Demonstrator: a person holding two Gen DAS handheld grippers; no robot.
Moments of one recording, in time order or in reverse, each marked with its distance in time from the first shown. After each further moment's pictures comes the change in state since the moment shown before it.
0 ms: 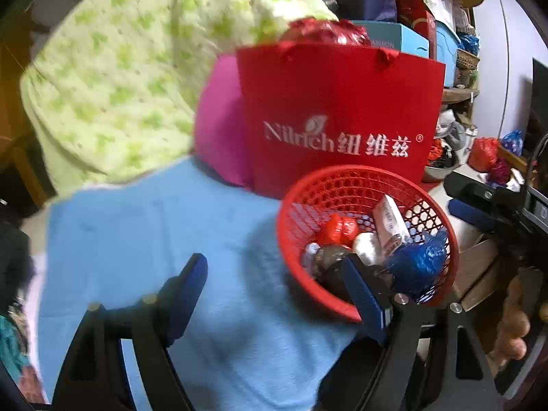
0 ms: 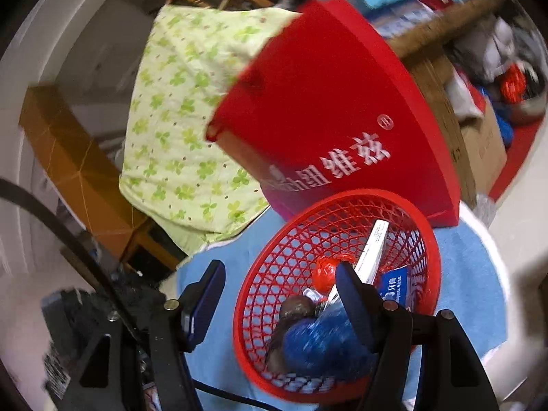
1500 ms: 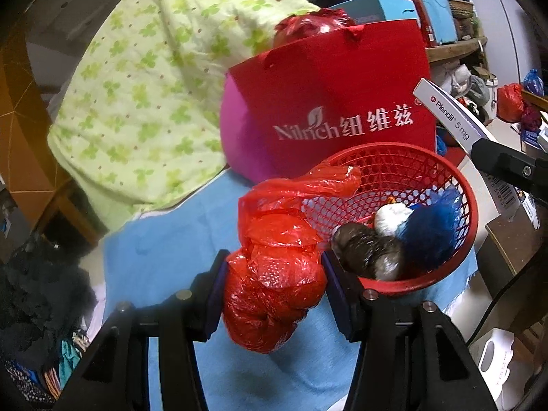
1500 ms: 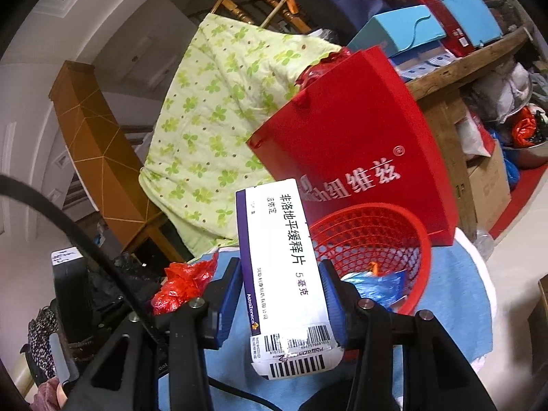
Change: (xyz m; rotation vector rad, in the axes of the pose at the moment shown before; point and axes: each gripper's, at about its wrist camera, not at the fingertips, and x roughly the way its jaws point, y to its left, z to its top) left arm -0.018 -0.049 -0.007 0.196 0.002 0.222; right arm -0.050 0.008 -0.032 -0.069 -0.109 0.058
